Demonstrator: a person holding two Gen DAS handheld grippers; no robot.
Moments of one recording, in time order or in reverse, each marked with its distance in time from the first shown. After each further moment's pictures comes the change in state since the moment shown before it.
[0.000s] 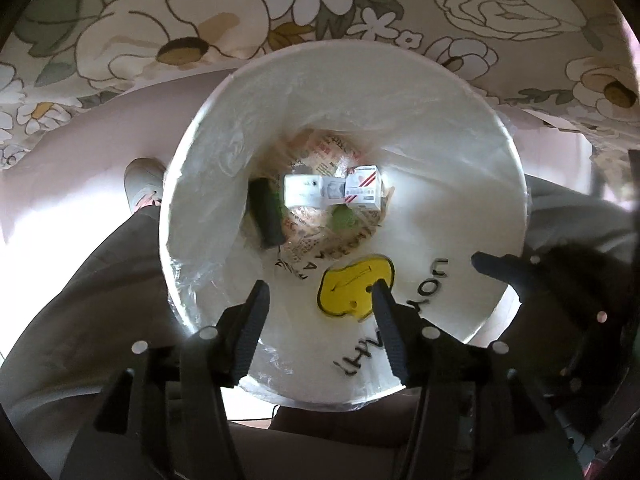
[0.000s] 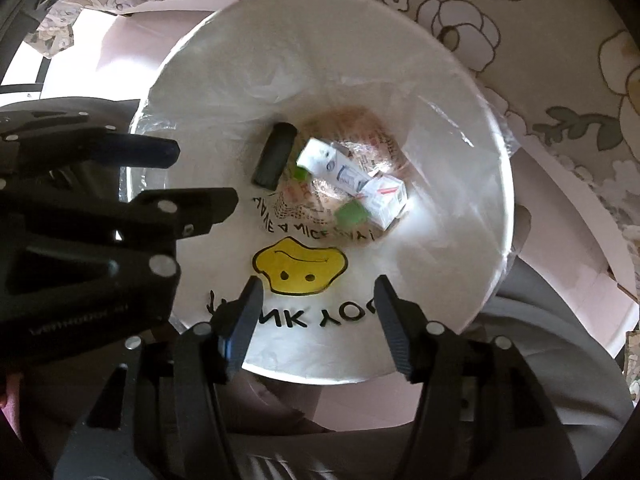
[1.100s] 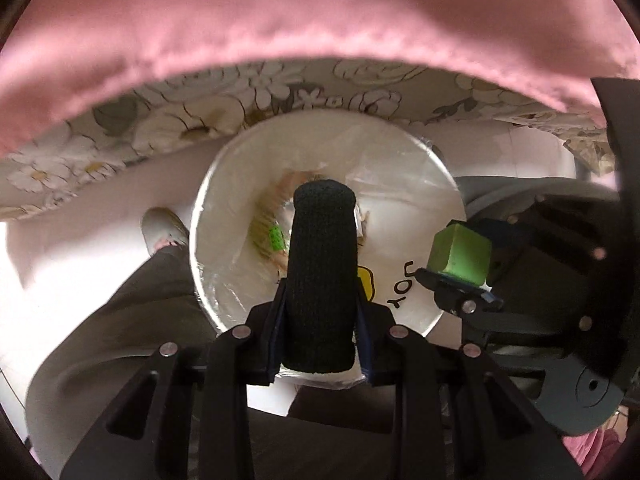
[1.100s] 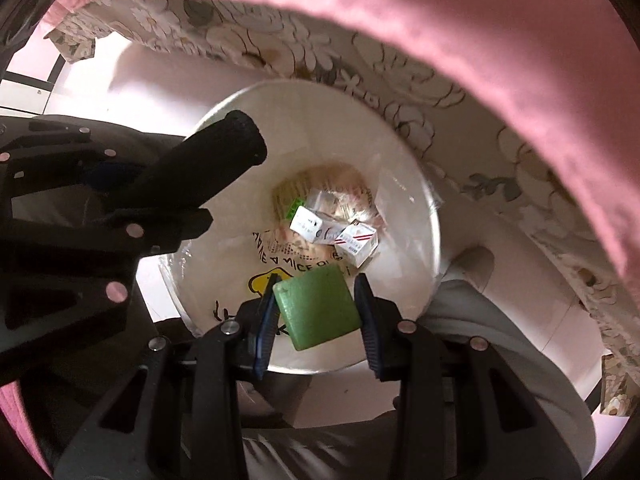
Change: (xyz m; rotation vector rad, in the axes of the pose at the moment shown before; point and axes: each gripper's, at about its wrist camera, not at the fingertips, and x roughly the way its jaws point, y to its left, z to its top) left arm -0.059 -0.026 -0.026 0.116 -0.149 0.018; right arm -0.057 0.004 -0.012 -0.058 -0.155 -0.050
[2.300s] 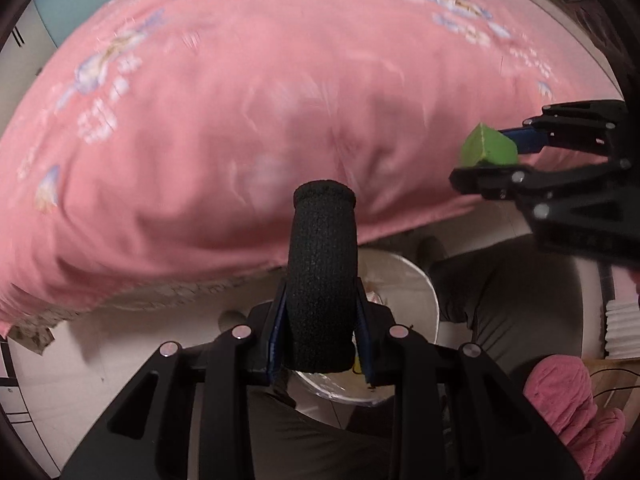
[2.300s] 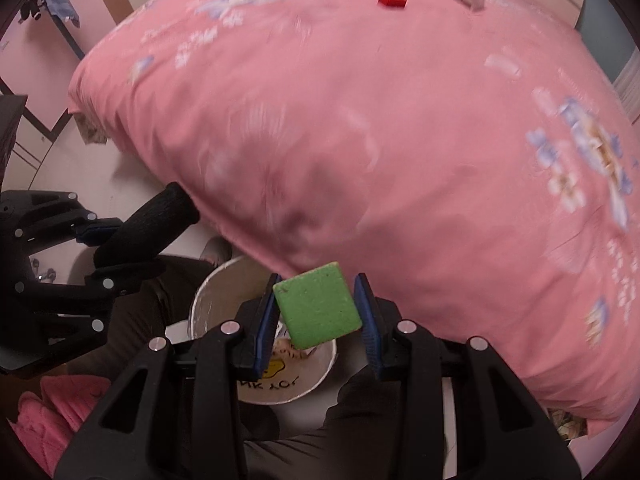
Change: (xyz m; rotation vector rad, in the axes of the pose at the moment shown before) left arm -0.179 -0.029 -0.019 0.149 -0.389 0.162; right arm -0.209 -0.012 0.014 -0.030 -0.366 -0.117
